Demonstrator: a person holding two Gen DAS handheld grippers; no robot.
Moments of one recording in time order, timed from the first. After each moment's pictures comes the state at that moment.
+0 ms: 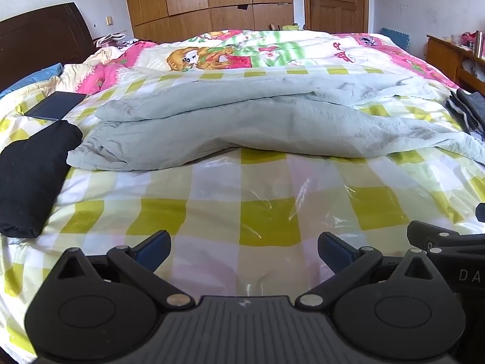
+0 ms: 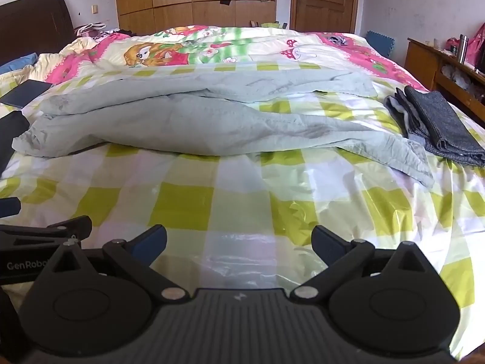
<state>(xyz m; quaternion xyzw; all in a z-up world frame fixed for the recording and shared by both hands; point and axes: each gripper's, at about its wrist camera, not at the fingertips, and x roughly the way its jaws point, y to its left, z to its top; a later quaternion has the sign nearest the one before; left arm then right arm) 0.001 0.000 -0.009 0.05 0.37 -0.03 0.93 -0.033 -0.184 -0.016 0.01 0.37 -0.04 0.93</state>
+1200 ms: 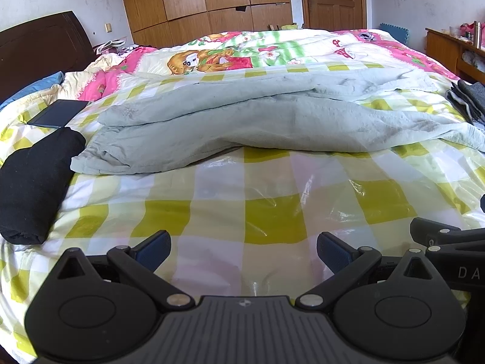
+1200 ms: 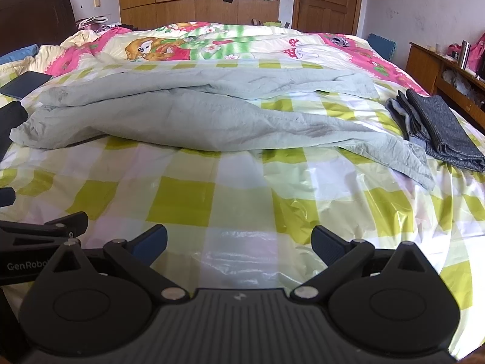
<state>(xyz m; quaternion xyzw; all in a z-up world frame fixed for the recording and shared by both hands) -0.001 -0.002 -0.011 0.07 0.37 -0.02 0.93 -0.031 -0.180 -0.019 0.00 0.38 -0.04 0.93</state>
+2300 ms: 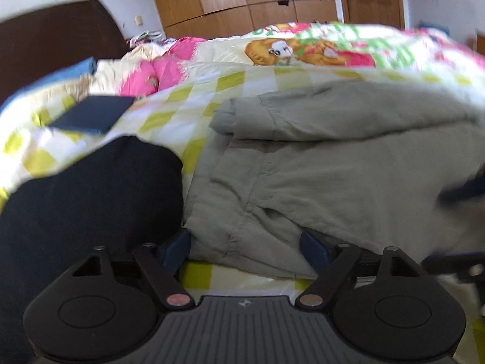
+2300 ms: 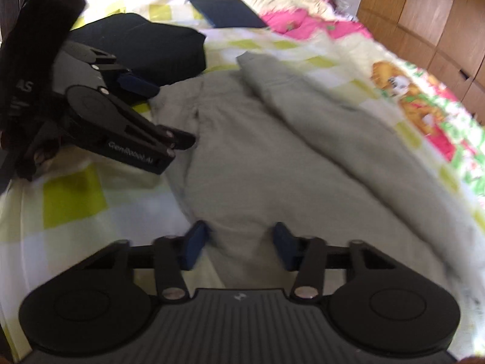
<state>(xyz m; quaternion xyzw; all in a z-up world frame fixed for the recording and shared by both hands) 0.174 0.232 -0.051 0.06 0.36 0.02 0.93 0.160 0.053 -0.046 -0.23 0.37 0.35 0.83</state>
